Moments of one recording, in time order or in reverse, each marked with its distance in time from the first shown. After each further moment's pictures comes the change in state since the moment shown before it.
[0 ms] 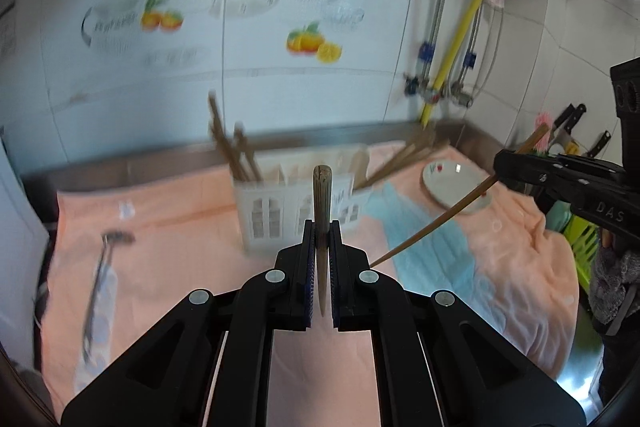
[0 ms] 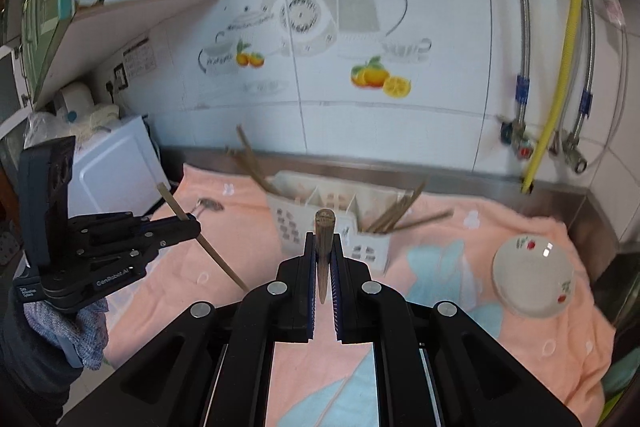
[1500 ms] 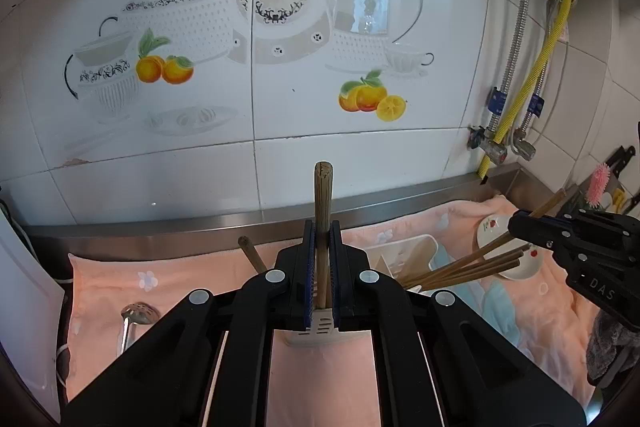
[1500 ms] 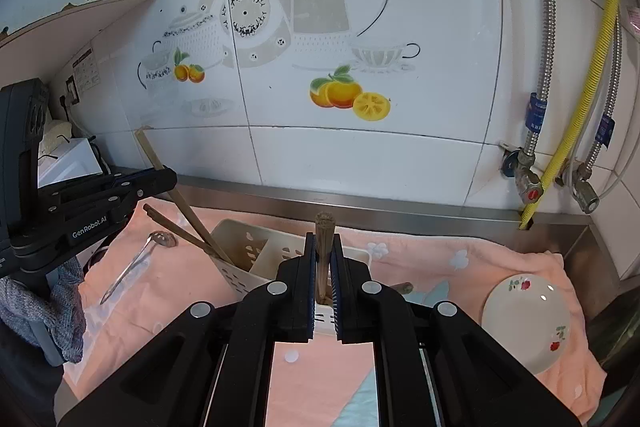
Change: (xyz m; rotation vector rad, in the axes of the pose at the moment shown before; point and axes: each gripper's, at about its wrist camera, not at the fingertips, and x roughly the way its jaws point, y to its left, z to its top) left arm 0.075 0.040 0.087 -0.038 -0.008 0.112; right arm 0.090 -0.035 0.061 0.017 0.030 -0.089
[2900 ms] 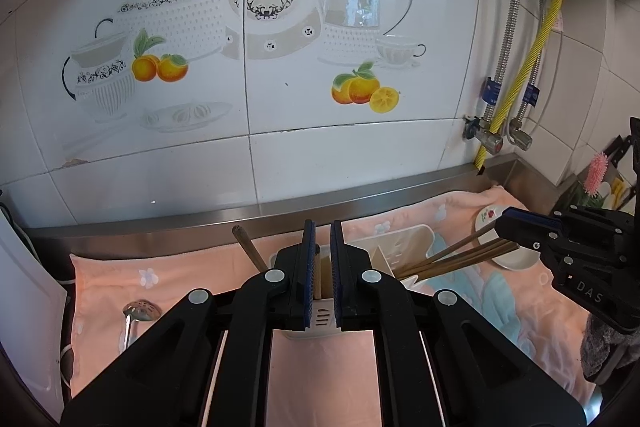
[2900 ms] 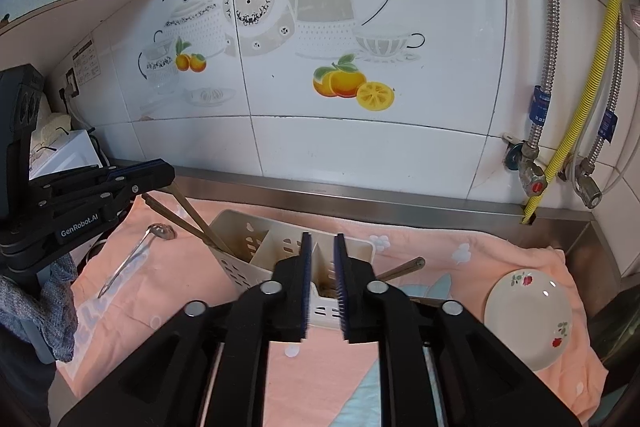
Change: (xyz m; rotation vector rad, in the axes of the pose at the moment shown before) left arm -0.003 -0.004 -0.003 0.024 0.016 -0.002; right arm 0.005 0.002 -0.007 -0.008 0.010 -0.005
